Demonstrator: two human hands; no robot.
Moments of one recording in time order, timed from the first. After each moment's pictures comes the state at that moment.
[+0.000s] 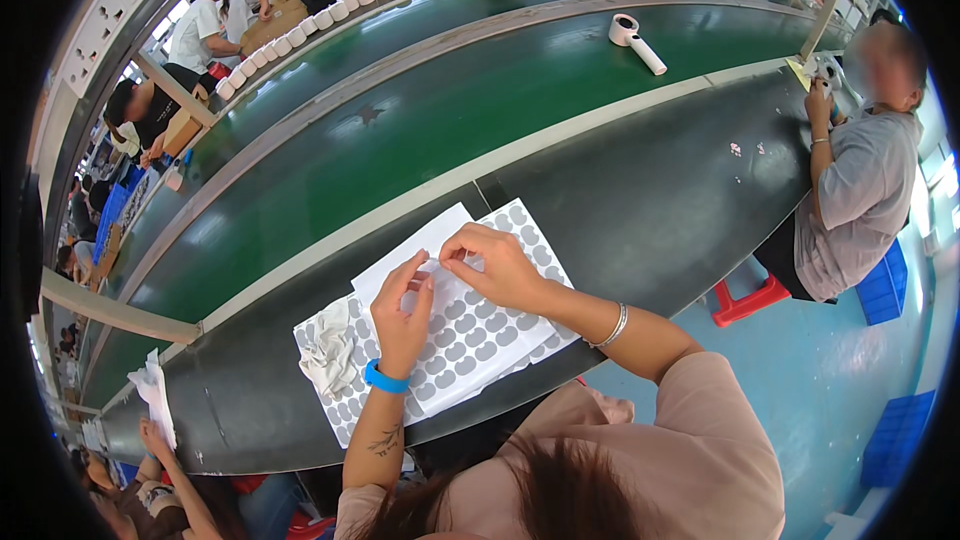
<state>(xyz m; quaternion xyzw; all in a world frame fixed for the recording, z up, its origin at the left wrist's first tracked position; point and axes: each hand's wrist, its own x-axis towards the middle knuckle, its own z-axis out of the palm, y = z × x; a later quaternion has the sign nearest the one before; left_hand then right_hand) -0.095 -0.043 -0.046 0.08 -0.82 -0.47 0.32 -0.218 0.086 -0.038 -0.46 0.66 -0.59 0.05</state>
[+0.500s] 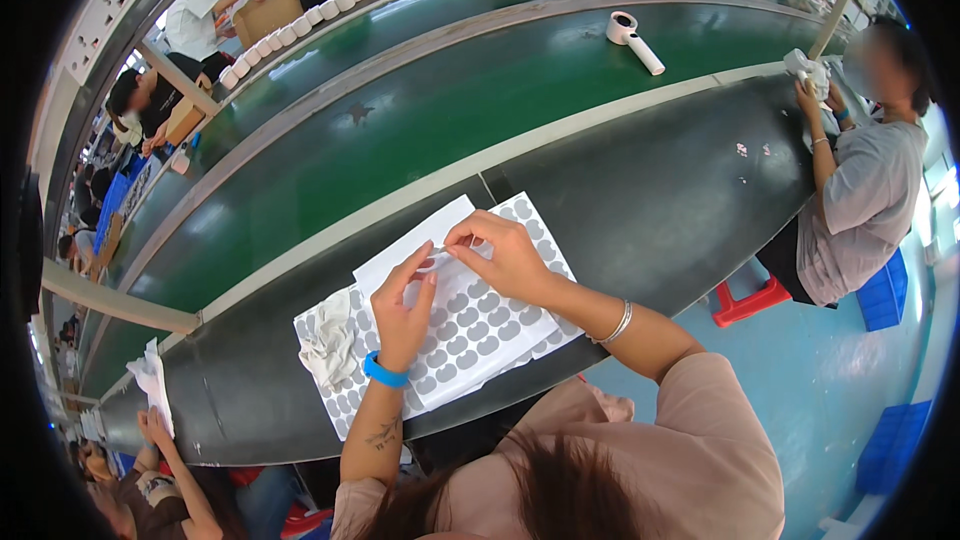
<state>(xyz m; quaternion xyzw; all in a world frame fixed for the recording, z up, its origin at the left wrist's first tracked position) -0.091 -0.047 -0.048 0.08 -0.82 -0.48 0.30 -0.218 0.086 -0.038 -0.44 0.67 -0.60 0.06</state>
